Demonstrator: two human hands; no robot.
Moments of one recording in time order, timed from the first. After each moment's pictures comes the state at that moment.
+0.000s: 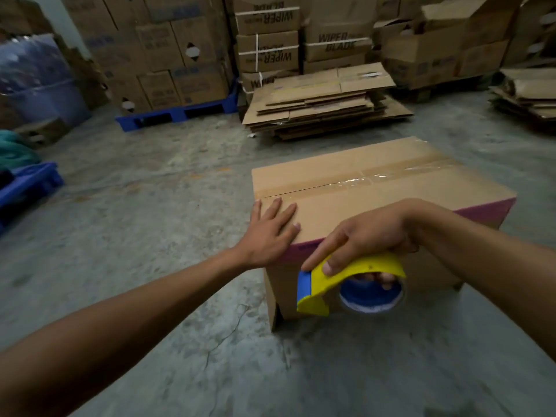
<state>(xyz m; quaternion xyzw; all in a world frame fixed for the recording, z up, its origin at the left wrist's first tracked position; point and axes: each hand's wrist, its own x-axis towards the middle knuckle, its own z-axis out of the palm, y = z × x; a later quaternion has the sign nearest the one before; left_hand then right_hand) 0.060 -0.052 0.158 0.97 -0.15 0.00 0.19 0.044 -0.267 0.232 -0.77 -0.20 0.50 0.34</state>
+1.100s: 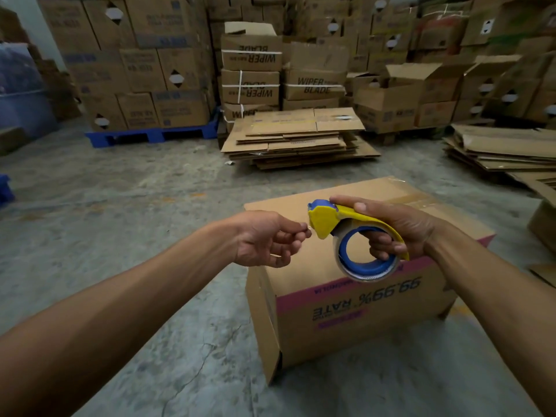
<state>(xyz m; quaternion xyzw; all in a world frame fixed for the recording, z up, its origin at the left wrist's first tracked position) 0.068 -0.095 0.258 0.69 0.06 -0.33 0.64 0.069 -0.344 0.252 -0.64 -0.16 0.31 0.68</state>
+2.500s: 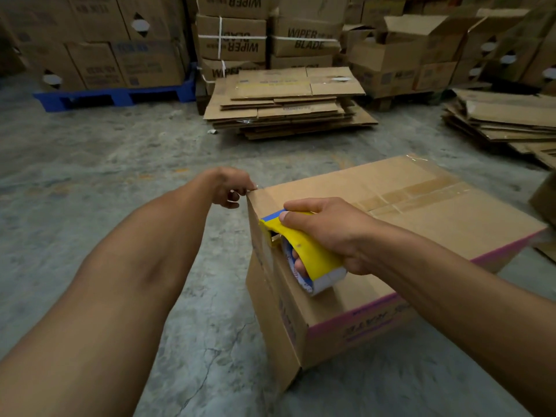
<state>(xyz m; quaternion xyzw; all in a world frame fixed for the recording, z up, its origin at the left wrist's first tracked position) 0.307 -0.004 0.188 0.87 0.07 -0.24 0.43 0.096 -0.184 0.249 -0.73 0.08 0.18 0.66</state>
